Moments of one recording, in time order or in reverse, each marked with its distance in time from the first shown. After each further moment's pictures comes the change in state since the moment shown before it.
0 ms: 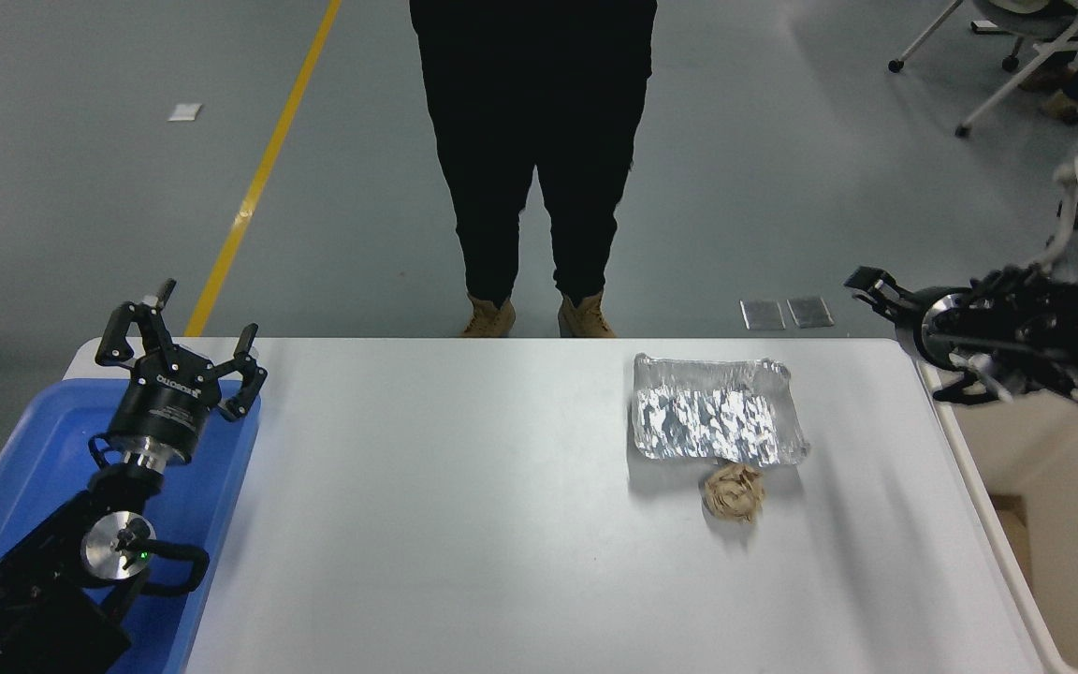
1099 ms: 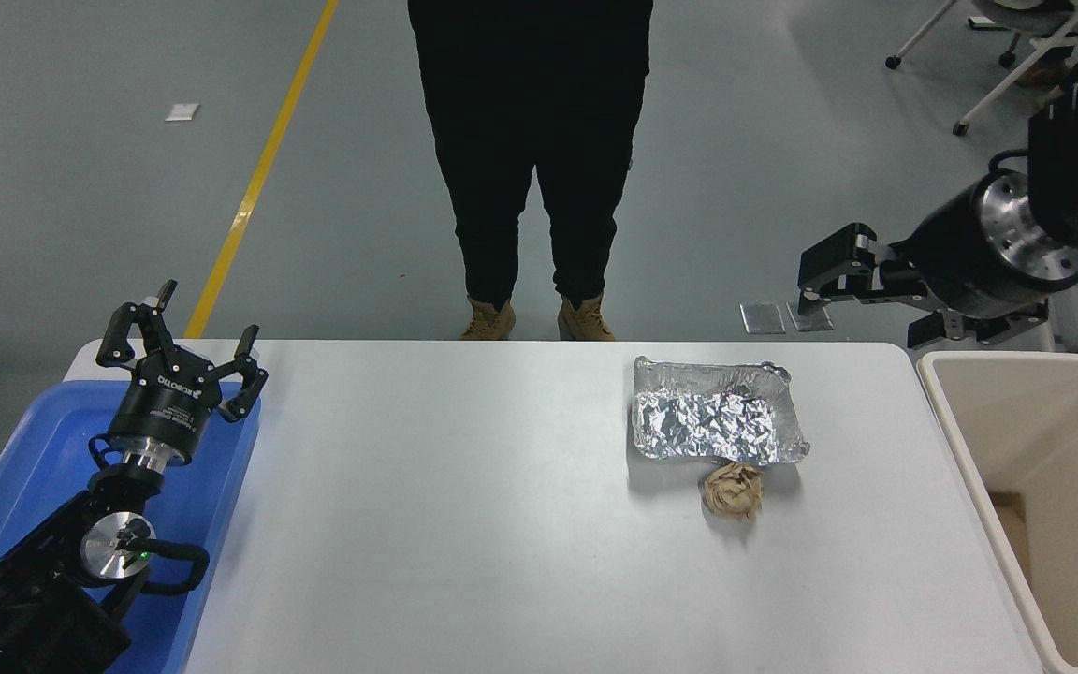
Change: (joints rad) left arm 0.000 0.000 0.000 0.000 0.000 0.000 -0.001; right arm 0.863 -0.019 -0.262 0.523 0.042 0.687 -0.022
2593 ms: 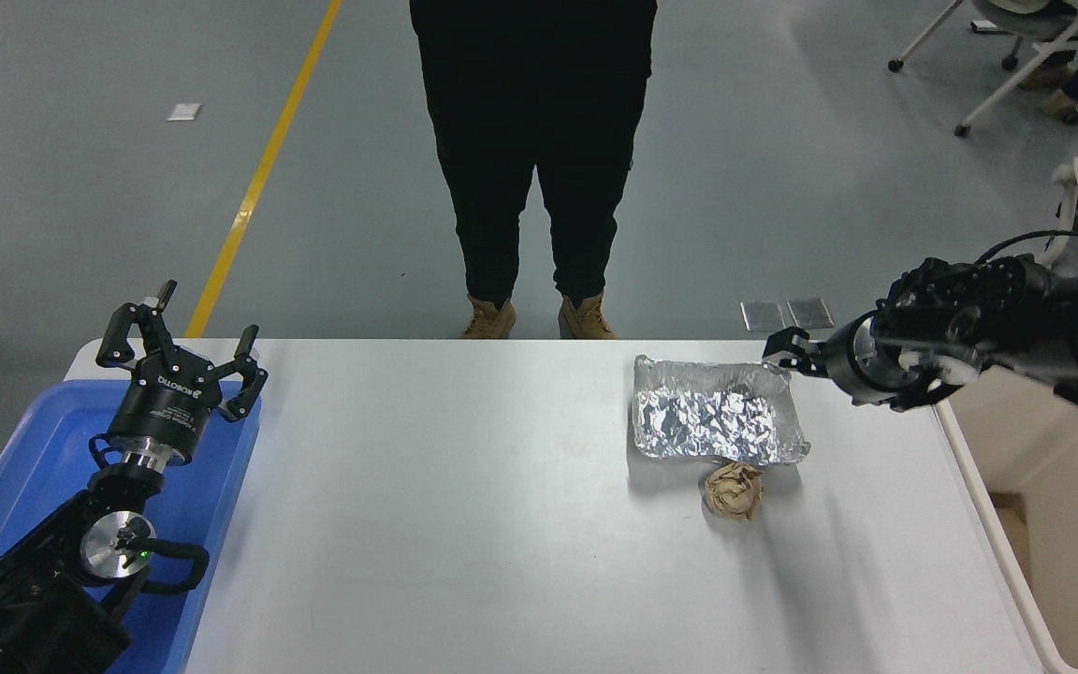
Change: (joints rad) left arm 0.000 0.000 0.000 0.000 0.000 0.000 0.000; right arm -1.100 0.282 0.217 -0.883 -0.036 -0.395 0.004
